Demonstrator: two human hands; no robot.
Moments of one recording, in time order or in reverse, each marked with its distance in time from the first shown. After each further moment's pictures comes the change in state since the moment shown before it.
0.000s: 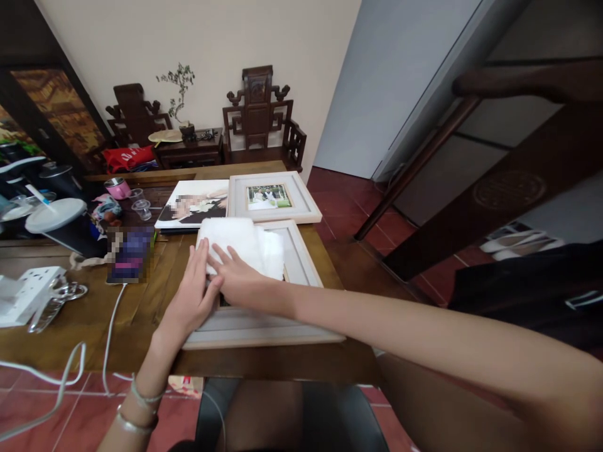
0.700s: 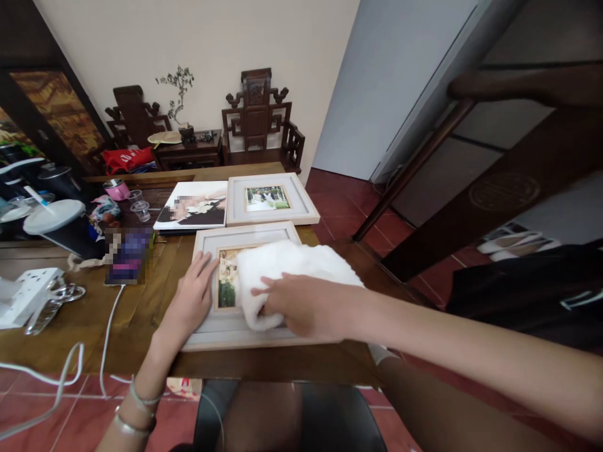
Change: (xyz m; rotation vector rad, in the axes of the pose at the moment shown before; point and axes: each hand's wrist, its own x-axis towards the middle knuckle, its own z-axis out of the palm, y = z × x) left_hand 0.000 -0.011 0.010 0.192 -0.048 -0.063; right_hand -0.097 0.013 -0.057 0.231 -0.330 0.036
